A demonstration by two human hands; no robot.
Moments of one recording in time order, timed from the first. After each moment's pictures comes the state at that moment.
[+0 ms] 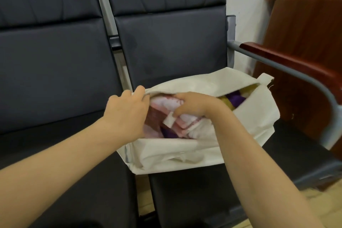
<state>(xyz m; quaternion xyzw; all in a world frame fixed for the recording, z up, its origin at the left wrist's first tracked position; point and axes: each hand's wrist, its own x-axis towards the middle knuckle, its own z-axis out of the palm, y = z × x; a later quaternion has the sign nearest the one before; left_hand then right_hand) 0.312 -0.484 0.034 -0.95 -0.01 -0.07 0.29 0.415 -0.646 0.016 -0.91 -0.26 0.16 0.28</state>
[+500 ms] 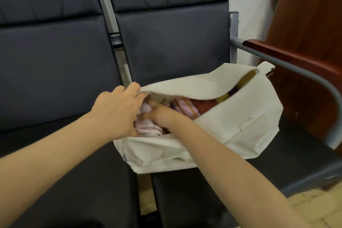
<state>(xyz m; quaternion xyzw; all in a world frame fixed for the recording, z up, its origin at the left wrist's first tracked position) 0.307 -0.463 0.044 -0.96 0.03 -0.06 0.29 0.408 -0.559 -0.033 -0.87 -0.33 0.18 0.33</state>
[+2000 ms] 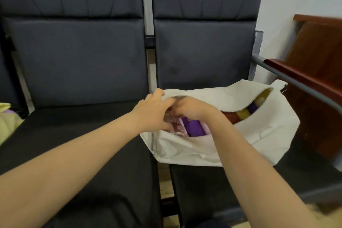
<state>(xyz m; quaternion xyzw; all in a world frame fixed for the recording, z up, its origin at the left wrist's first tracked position) 0.300 -0.438 0.022 -1.00 0.04 -0.02 -0.03 0.371 -0.565 0.025 -0.92 -0.31 0.15 0.17</state>
